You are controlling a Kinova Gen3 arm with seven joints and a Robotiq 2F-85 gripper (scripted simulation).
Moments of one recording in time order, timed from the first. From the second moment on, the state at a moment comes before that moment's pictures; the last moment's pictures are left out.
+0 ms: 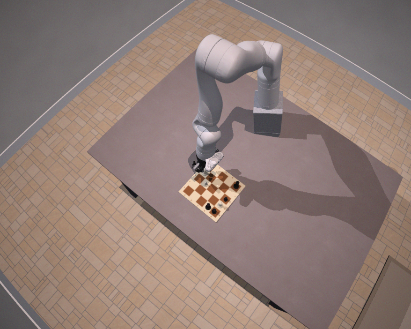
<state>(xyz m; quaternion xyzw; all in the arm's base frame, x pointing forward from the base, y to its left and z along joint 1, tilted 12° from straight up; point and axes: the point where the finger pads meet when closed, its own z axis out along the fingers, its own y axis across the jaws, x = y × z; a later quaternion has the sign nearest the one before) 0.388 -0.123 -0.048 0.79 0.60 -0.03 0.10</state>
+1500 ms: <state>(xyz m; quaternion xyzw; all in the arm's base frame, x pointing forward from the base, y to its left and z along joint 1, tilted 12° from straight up) 0.390 -0.131 -0.090 0.79 0.60 -0.03 0.10</state>
